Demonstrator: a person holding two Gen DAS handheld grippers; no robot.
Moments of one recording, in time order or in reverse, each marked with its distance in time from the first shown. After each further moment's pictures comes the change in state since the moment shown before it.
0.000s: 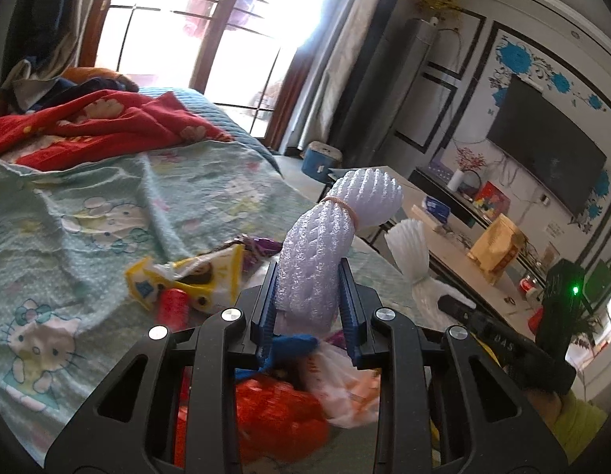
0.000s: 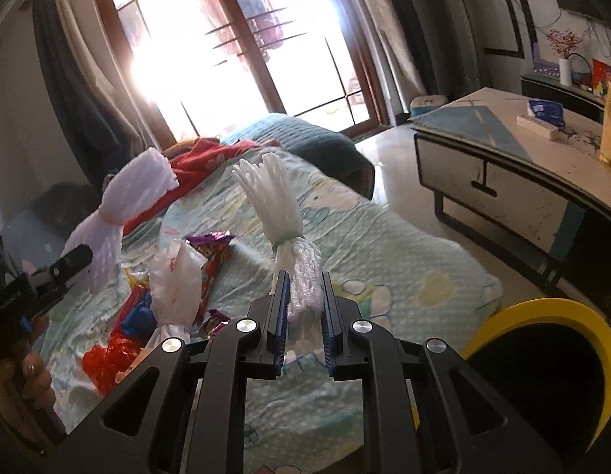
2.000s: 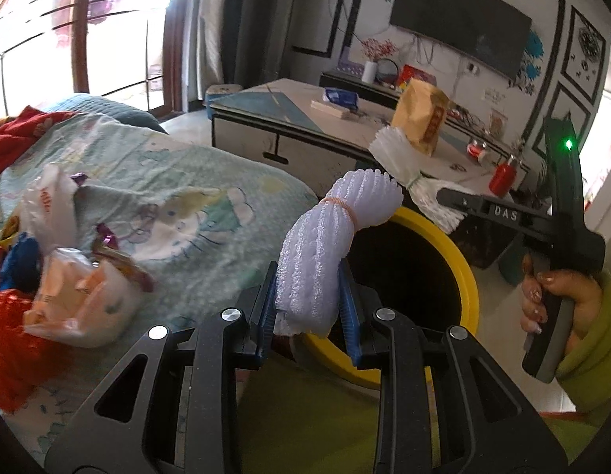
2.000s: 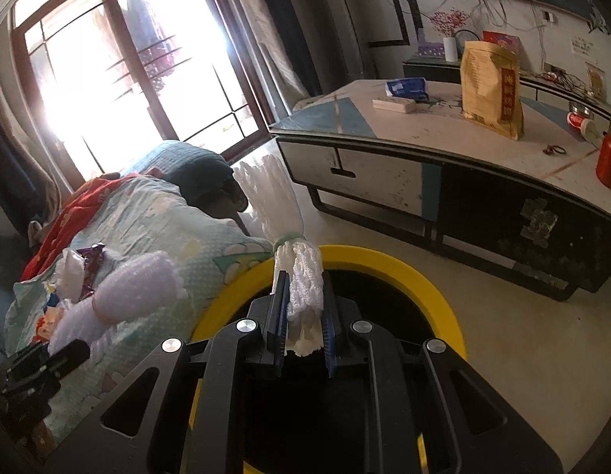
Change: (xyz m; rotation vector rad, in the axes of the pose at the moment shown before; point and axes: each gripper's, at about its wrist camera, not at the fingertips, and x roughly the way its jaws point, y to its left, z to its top) left arm 0.062 -0.163 -0.112 0.376 0.252 -0.179; right arm -0.121 -0.147 -0.059 0.194 -0.024 -0.318
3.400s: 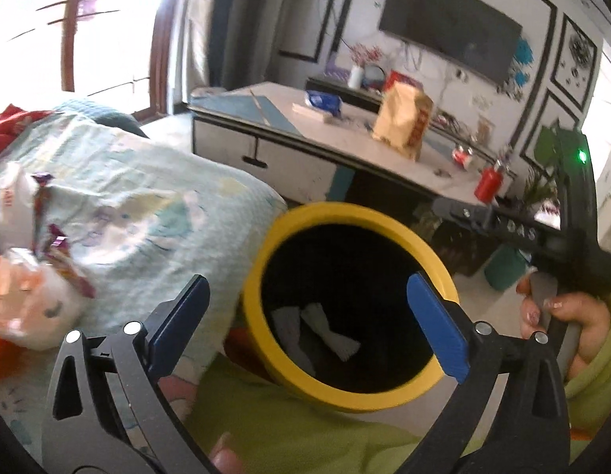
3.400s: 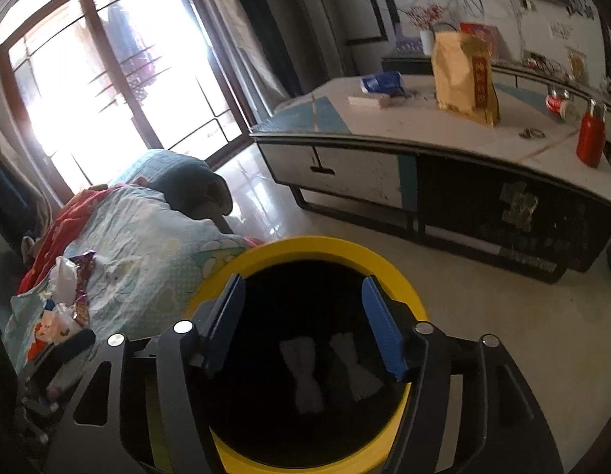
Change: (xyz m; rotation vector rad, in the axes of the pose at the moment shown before) left arm 0.014 -0.018 0.002 -0.035 -0.050 -0.038; right arm -0.023 -0.017 -0.004 0.034 -0.029 -0.016
